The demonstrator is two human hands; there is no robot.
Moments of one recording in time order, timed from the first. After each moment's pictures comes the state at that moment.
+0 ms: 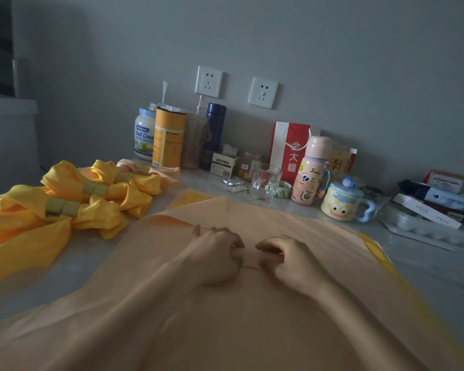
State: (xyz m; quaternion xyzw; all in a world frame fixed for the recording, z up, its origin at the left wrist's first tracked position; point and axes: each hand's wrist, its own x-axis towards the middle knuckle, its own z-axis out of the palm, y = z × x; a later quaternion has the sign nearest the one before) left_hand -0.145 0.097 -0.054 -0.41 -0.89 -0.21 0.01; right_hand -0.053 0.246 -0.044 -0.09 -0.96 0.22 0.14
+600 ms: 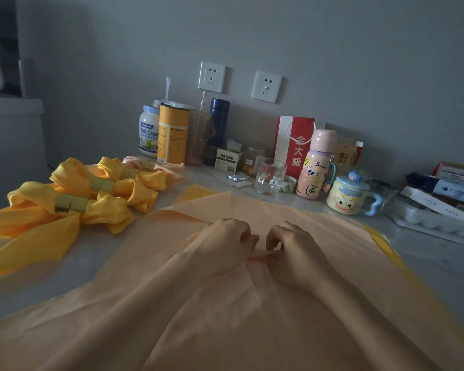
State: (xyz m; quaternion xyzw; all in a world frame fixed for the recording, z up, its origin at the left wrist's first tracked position) left_hand -0.134 0.095 -0.045 -0.37 -0.89 -0.28 0.01; right_hand -0.047 0.230 -0.038 -0.05 -0.98 0.09 0.17
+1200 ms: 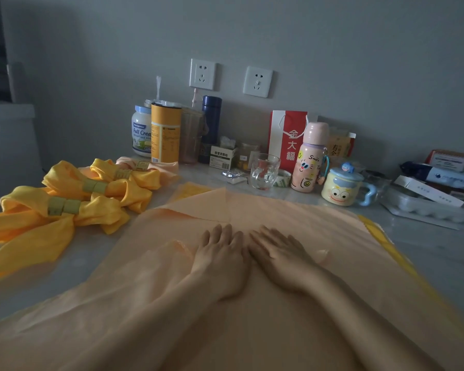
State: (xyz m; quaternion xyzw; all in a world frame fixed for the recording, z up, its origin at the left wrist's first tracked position) left_hand -0.109 0.105 -0.070 -0.36 -0.92 -0.11 0.03; right_hand -0.054 0.231 -0.058 -0.12 -0.99 0.06 -0.02
